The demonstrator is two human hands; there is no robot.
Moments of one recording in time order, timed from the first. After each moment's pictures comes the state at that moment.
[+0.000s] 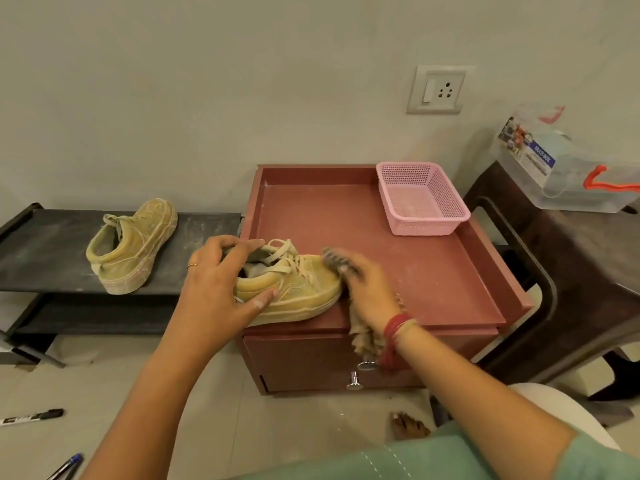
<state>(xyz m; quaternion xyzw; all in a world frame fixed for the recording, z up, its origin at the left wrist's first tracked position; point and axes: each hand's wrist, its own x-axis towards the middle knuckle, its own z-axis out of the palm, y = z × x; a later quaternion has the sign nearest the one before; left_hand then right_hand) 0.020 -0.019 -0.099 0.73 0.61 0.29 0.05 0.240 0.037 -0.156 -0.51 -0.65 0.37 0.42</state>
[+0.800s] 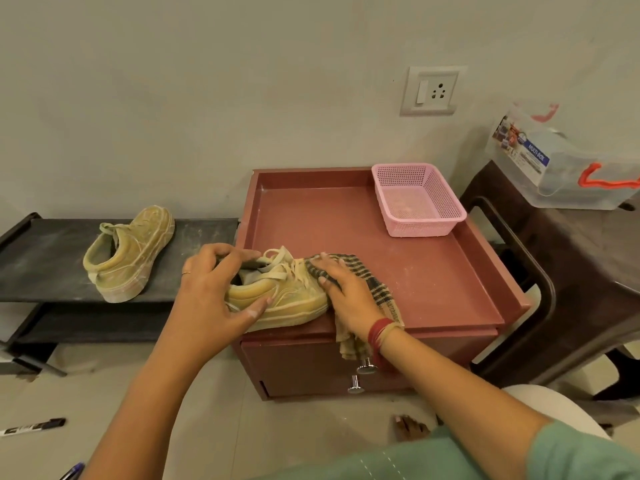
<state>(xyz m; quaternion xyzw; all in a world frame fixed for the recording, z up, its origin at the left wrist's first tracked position) 0.018 -0.019 -0.098 0.74 0.59 0.31 0.06 0.231 0.041 -0.167 -0.51 -0.69 0.37 0.35</state>
